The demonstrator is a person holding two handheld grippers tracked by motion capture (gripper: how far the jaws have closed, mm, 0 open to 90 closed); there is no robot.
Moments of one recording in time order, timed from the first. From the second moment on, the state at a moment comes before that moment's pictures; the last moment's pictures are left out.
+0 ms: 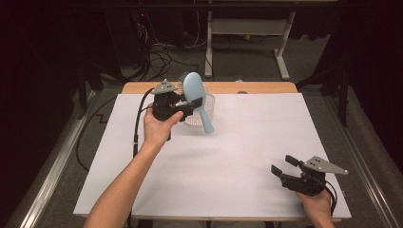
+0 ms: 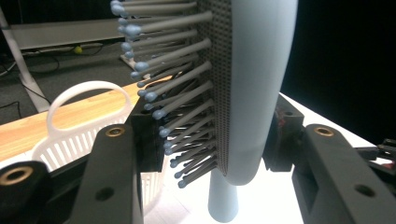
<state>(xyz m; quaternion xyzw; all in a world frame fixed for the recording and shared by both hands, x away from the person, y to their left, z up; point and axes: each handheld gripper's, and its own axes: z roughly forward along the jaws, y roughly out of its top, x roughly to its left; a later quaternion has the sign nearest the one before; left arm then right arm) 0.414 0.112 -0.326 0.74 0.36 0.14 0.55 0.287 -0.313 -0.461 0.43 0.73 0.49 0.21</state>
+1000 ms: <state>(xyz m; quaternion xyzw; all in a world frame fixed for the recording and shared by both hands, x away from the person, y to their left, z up) 0.439 0.107 -0.308 0.73 0.38 0.15 0.55 0.287 -0.315 -0.461 0.43 0.72 0.50 0.21</state>
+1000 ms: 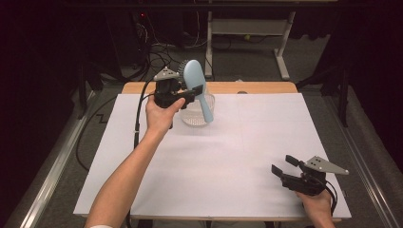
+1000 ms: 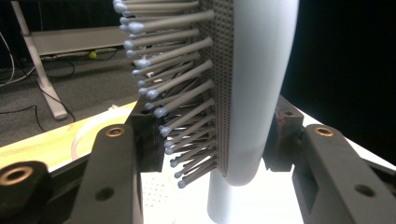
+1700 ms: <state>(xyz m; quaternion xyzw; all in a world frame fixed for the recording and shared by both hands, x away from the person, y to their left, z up) 0.458 0.111 -0.294 0.73 0.39 0.18 0.54 0.287 -0.314 -0.462 0.43 0.73 0.50 0.20</state>
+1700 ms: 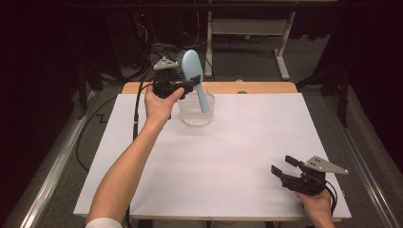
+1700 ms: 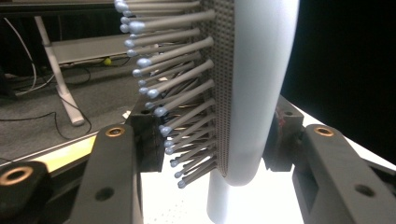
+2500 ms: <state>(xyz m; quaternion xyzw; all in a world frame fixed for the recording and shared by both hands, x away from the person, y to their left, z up) 0.485 0.114 -0.309 0.72 0.43 0.20 0.52 0.287 -0.316 -0.461 0.43 0.72 0.50 0.20</state>
